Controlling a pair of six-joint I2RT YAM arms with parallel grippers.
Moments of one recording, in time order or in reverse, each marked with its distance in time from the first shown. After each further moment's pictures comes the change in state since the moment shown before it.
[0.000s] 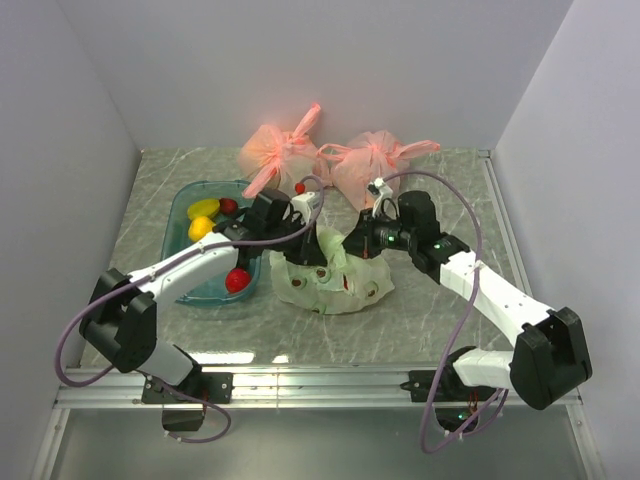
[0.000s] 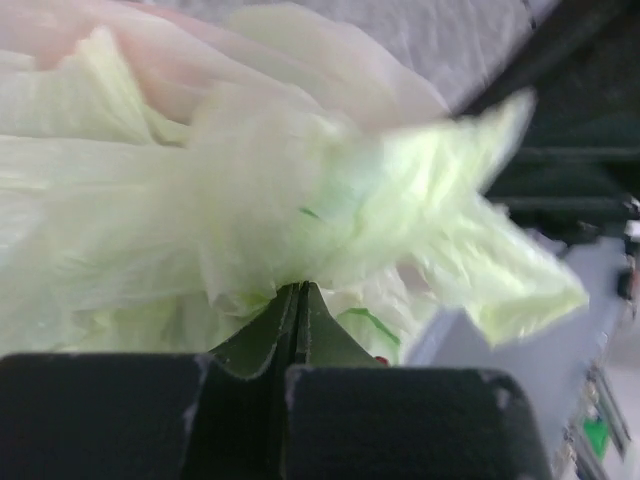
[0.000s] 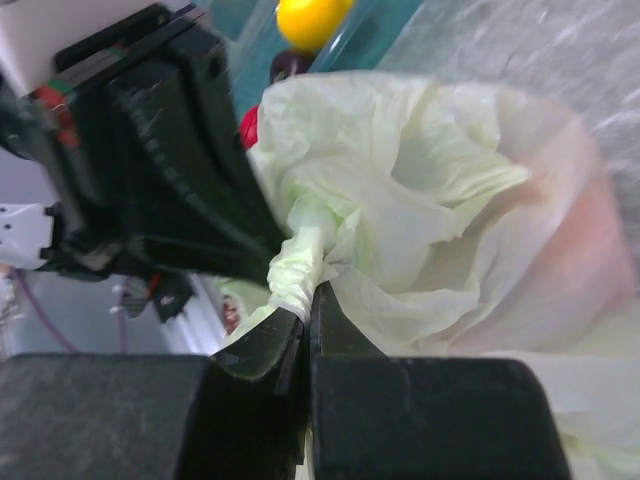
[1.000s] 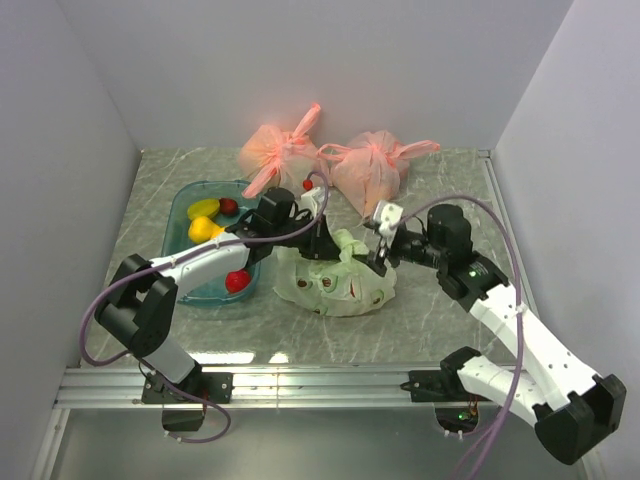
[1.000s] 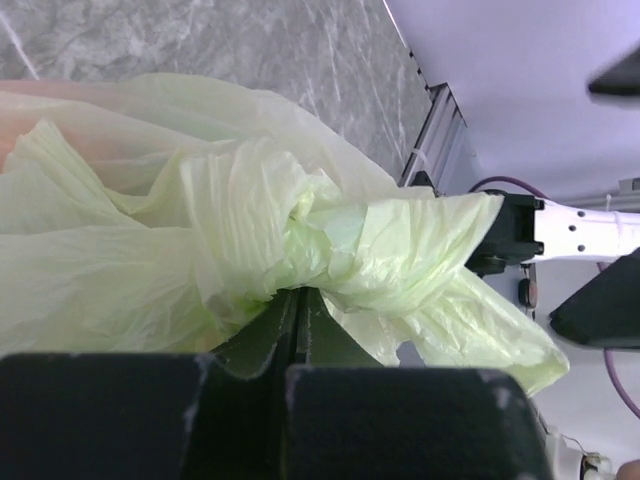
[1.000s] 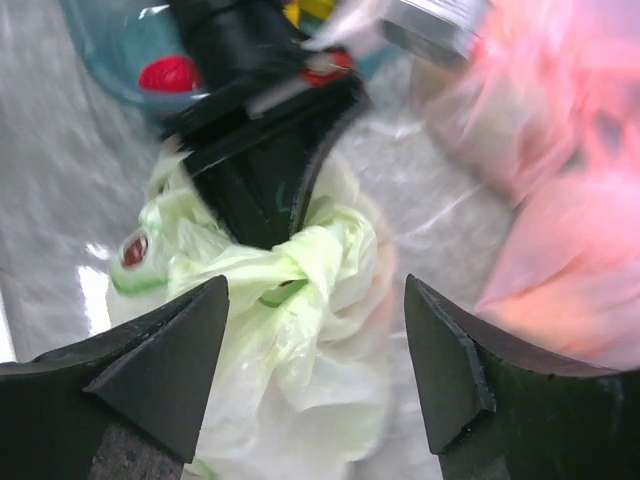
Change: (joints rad) left arm -0.009 0.101 -0.076 0.391 0.129 -0.225; right arm 0.022 -0.293 -0.006 -0.166 0.042 -0.787
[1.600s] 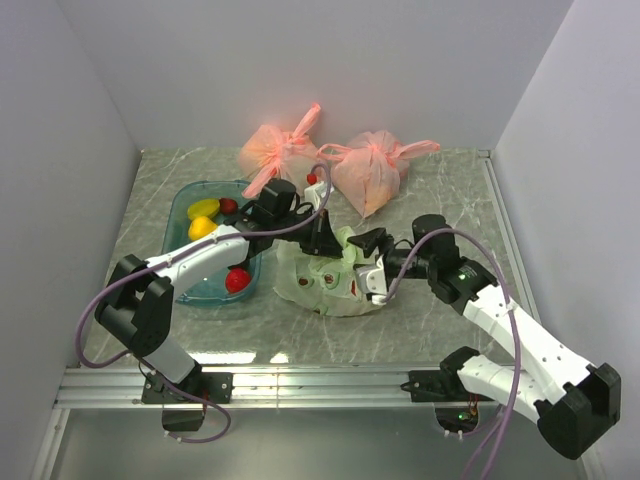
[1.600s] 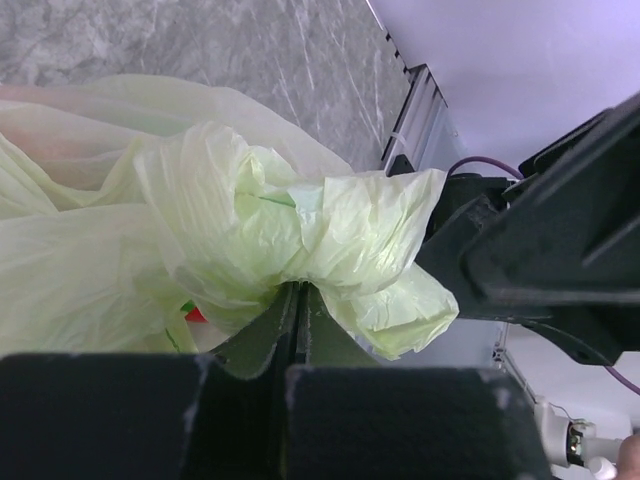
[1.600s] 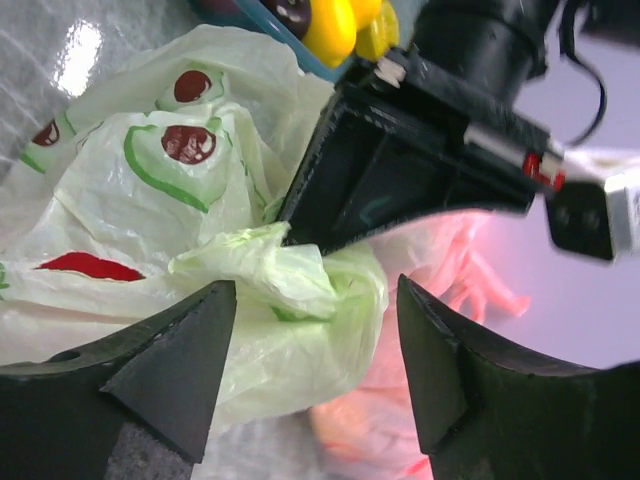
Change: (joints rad) left arm 0.004 0.002 0.101 -0.130 0.061 0.043; right arm 0.055 -0.005 -0.083 -0.077 -0.147 -0.938
